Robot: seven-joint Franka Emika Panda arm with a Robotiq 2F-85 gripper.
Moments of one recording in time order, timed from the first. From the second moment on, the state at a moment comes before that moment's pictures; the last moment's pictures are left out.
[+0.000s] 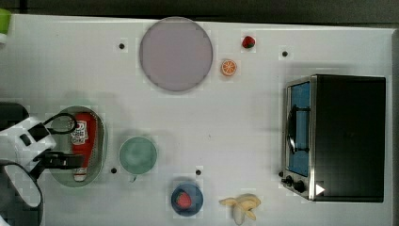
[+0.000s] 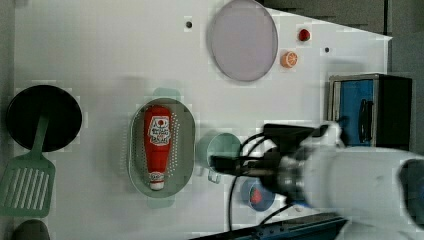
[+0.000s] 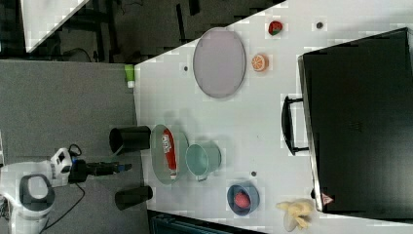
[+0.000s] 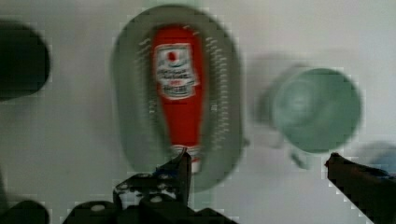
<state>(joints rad) -0.06 0.03 0.76 -2.03 0.01 0.43 -0.02</state>
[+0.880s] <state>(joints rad) -0.05 0.36 0.76 -2.26 -0.16 0.96 0.04</state>
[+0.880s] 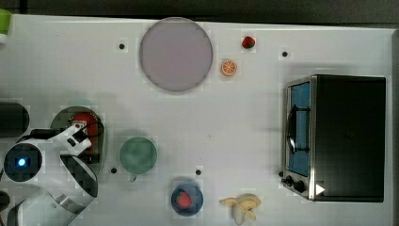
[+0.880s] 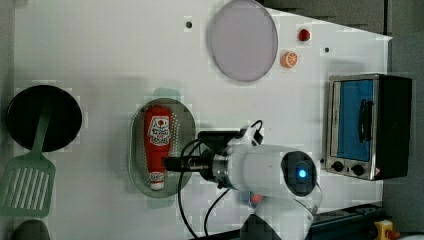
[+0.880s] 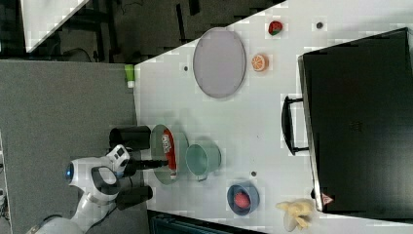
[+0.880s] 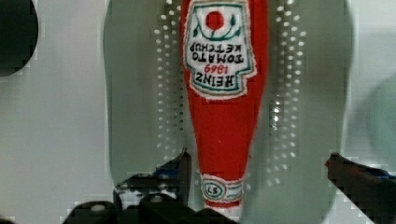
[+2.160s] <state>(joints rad) 0.04 0.63 0.64 -2.13 -0.34 1.08 0.14</state>
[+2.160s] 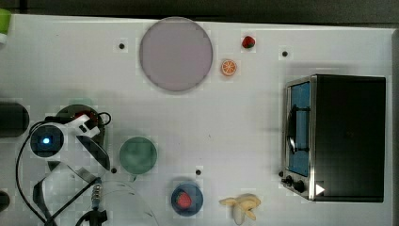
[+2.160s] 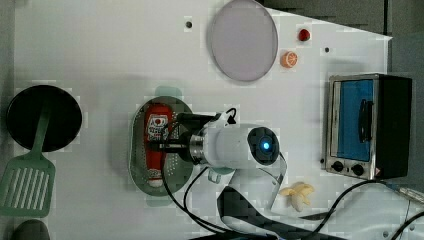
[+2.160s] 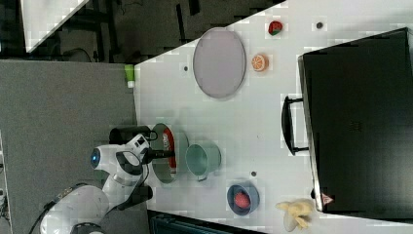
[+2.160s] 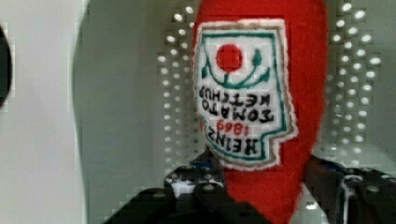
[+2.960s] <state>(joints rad) -0.01 0.13 0.71 -2.09 -0.12 0.73 0.13</state>
